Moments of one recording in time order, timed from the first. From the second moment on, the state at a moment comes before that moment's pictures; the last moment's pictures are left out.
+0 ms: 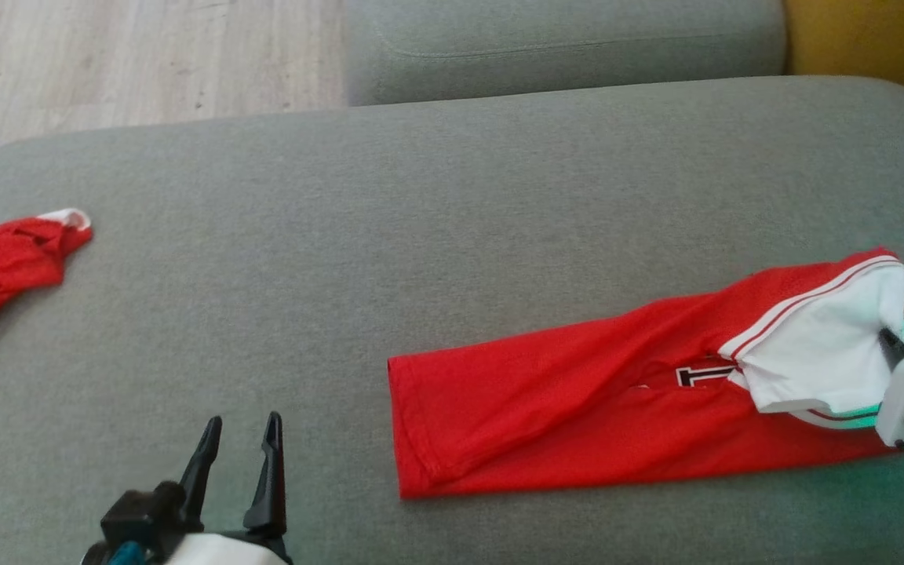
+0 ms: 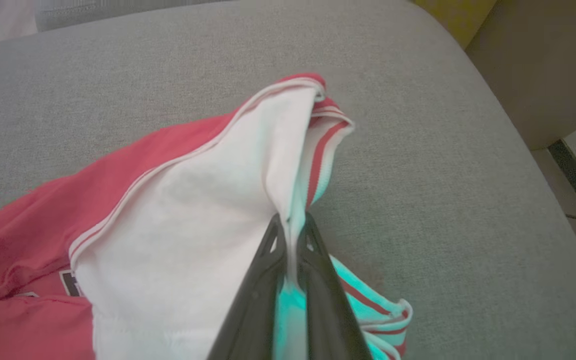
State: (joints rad) left arm 0.02 0.46 -0.64 0.00 -0.78 0.34 -0.22; right arm -0.18 -0.33 -0.15 0.33 0.28 0.12 0.56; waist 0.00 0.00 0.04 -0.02
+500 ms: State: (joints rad) left arm 0.02 0.45 -0.65 0.03 -0.78 0.32 -0.22; right arm -0.13 -0.22 0.06 0.07 0.35 0.12 0.58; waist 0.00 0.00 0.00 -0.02
